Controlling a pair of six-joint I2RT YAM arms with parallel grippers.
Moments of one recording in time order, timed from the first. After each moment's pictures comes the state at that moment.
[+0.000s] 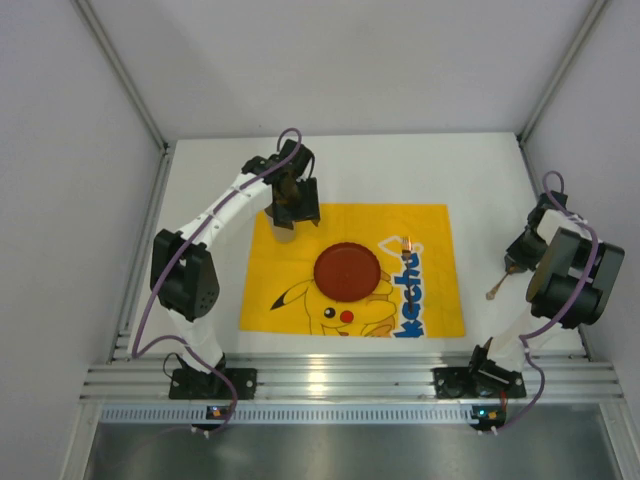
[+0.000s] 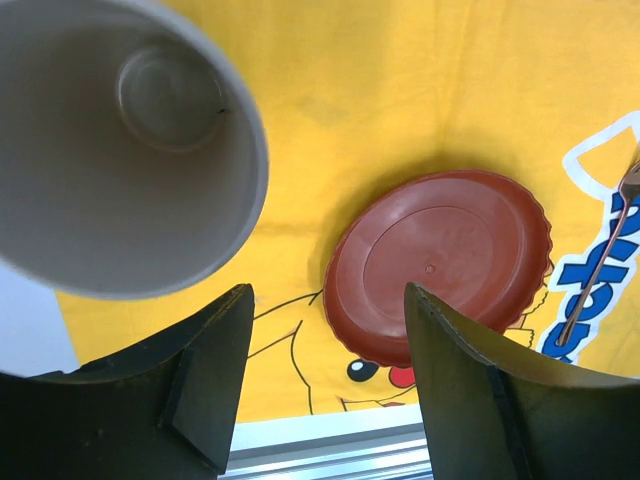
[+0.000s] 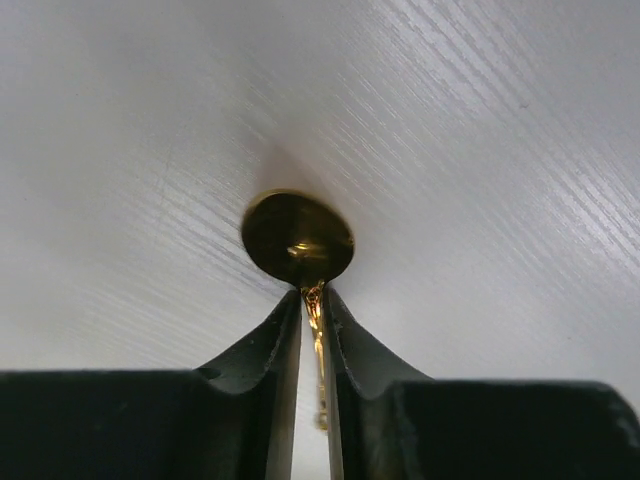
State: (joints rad) left arm -0.50 1.84 1.67 -0.96 -0.02 -0.58; right arm -0.43 1.74 1.07 -0.67 0.09 0.39
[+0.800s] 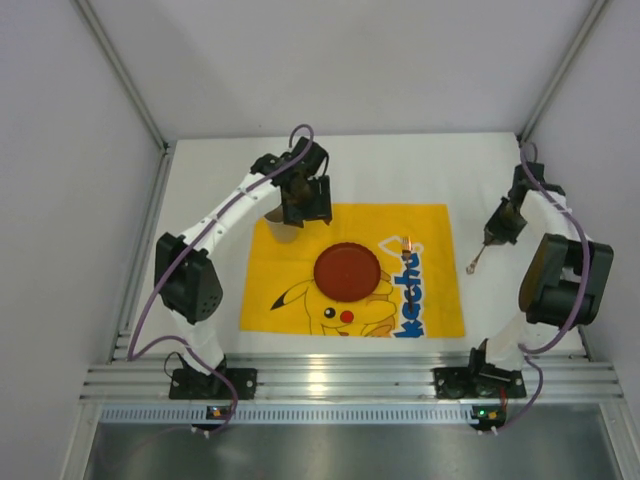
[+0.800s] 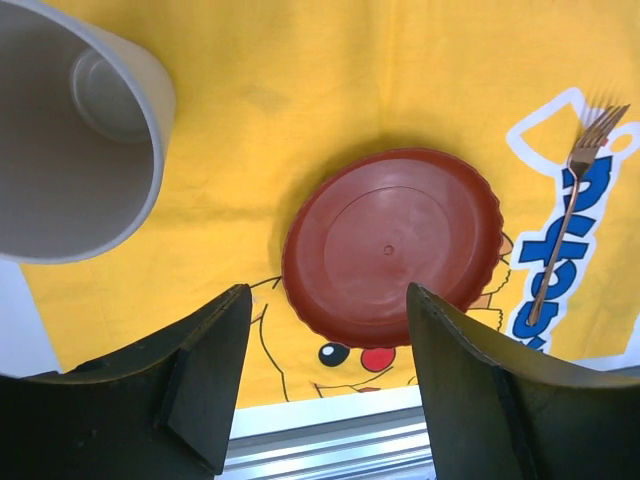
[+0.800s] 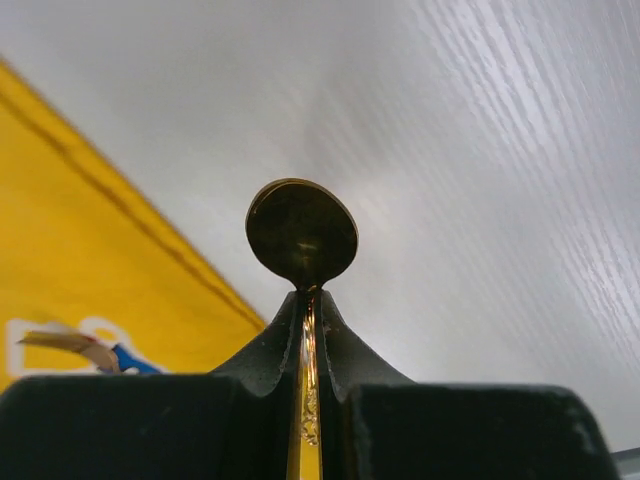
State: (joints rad) left arm -0.57 1.84 1.75 -1.01 -0.05 -0.61; right arm -0.25 1.70 1.20 -0.78 0.01 0.42
